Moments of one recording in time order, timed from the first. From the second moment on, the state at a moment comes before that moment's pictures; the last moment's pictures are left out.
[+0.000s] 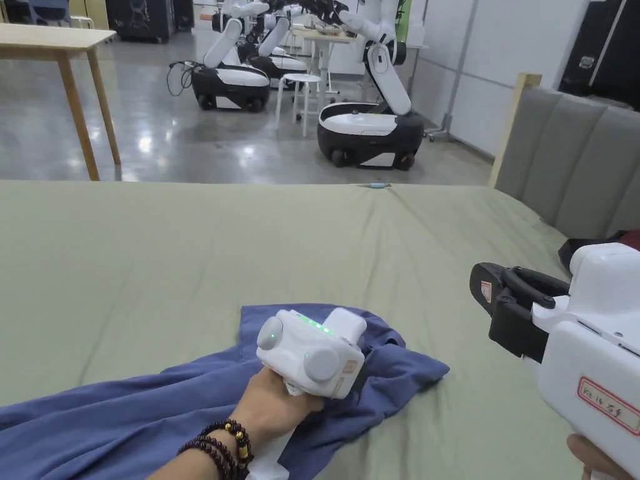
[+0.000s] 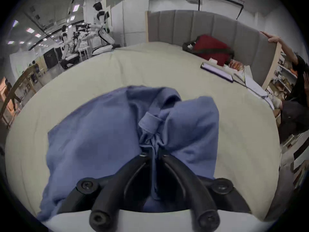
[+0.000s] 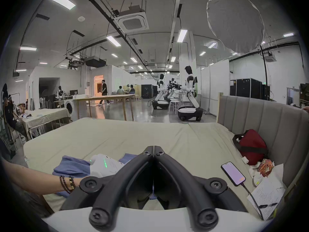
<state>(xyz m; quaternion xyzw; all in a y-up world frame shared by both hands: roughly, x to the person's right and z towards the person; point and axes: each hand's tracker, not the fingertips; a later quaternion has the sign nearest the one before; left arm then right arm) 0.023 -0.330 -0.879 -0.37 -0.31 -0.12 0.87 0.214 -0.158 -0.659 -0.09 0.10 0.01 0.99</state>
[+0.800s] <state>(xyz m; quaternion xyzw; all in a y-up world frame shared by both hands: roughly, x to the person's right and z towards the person) -0.348 -0.203 -0.691 -0.25 -0.03 0.03 0.97 0.131 -0.148 -0.627 -0.08 0.18 0.01 0.98</state>
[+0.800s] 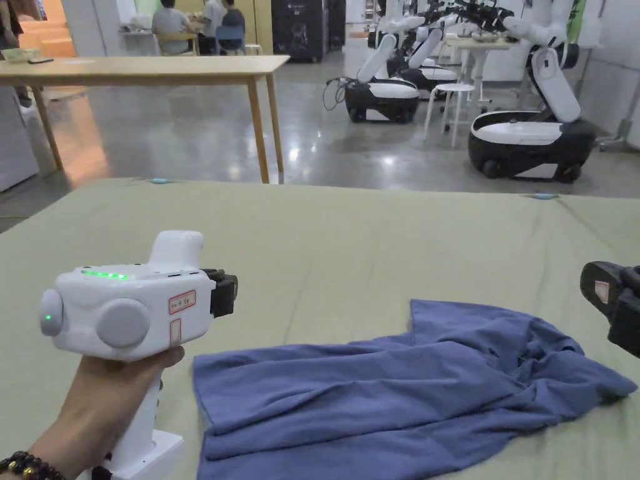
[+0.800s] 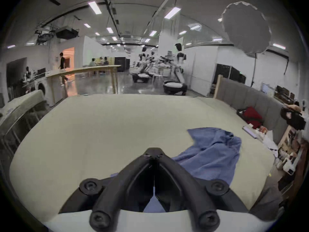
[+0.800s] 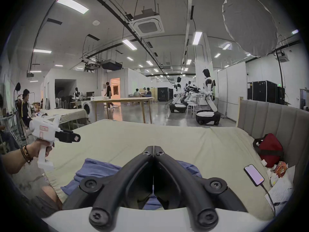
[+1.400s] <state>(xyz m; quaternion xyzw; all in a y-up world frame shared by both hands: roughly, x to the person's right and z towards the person) -0.388 -0.349 -0.794 -0.44 0.09 0.03 0.89 0.139 -0.167 -0.638 -0.12 0.18 0.04 0.98</state>
